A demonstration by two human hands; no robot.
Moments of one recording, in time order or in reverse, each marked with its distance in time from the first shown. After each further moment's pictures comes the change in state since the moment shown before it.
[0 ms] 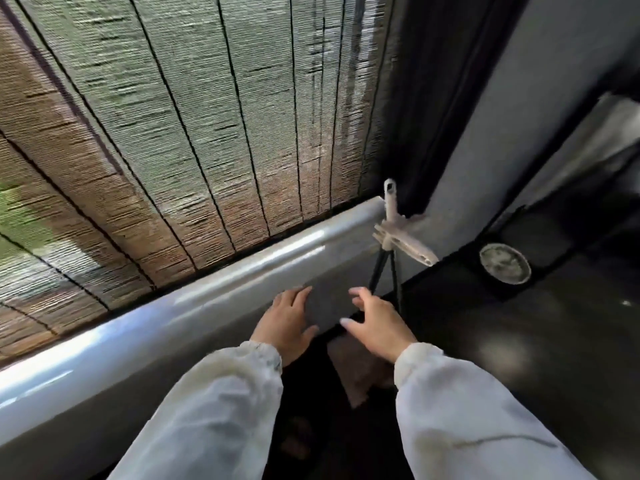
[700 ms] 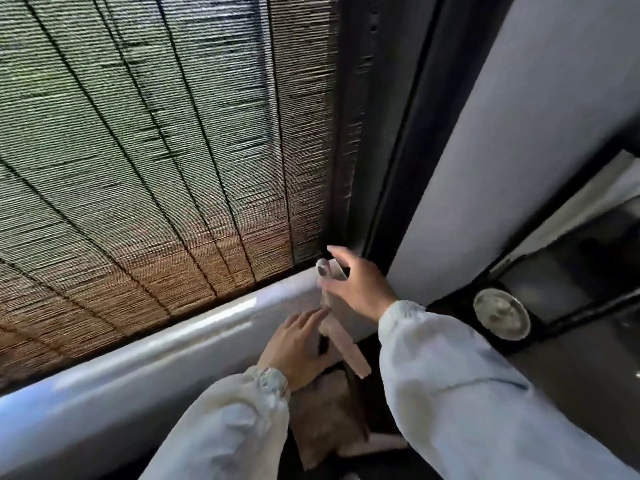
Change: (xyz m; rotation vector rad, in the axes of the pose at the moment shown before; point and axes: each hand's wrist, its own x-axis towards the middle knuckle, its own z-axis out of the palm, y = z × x) left_hand 0.189 0.120 0.029 -0.098 0.085 0.054; right_hand 0.188 0.041 -0.191 0.104 0.042 -0.199
